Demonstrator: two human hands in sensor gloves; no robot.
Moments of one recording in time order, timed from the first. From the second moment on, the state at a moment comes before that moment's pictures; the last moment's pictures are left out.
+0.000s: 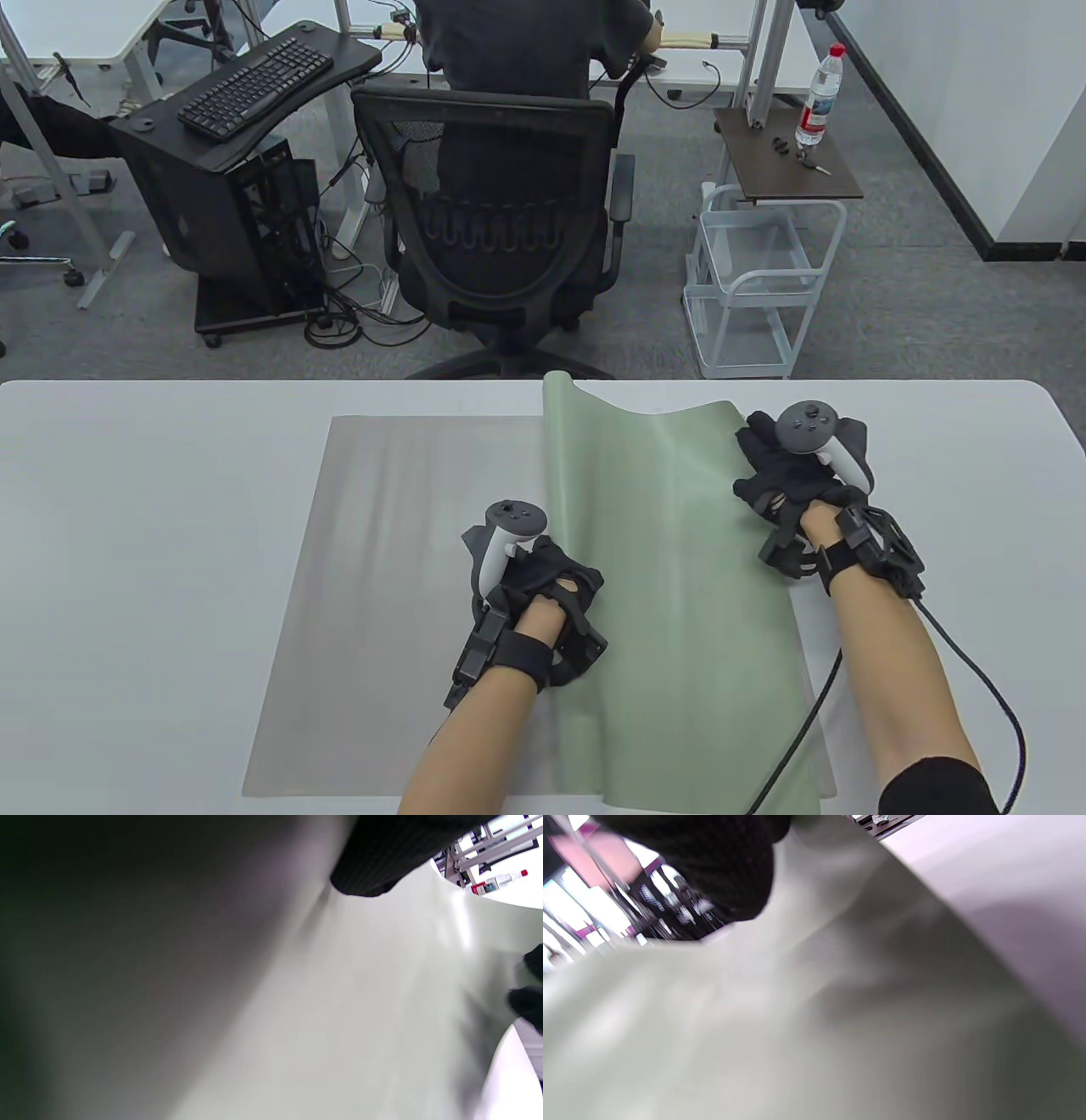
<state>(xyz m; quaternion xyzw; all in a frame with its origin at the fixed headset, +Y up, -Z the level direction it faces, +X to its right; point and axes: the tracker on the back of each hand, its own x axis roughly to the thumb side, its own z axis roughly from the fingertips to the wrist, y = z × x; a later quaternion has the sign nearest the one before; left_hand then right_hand) -0.052 -0.783 -0.431 -0.33 0.12 0.43 0.83 0.286 -0.744 -0.541 -0.02 0.15 0.96 0.22</state>
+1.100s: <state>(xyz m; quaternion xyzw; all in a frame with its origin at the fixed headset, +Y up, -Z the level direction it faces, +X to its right) -0.047 -0.788 -0.431 -0.33 0.14 0.43 0.83 0.254 -0.812 -0.352 -0.04 0.31 0.94 0.14</state>
